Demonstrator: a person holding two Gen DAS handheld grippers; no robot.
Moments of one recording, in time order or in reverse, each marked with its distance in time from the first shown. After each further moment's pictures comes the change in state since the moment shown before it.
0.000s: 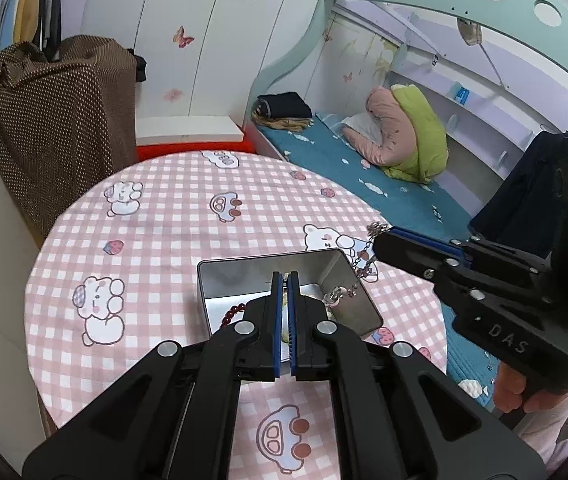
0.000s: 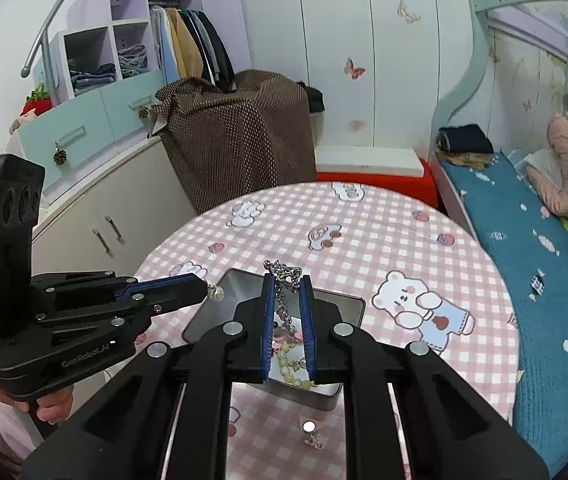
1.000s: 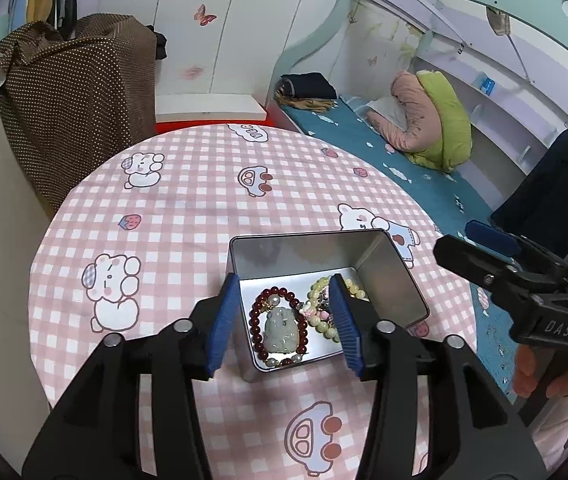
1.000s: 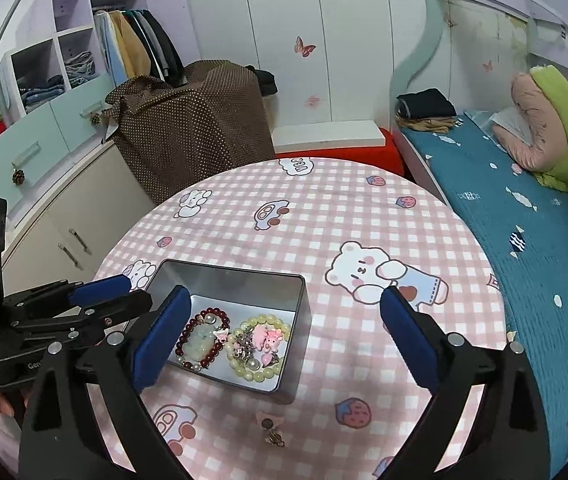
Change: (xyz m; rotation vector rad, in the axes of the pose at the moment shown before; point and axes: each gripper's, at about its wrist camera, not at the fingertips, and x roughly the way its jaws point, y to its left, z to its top) left arm 0.021 0.022 -0.009 -0.037 0.060 0.079; right arm 0.001 -0.037 -0.012 0.123 0.022 -0.113
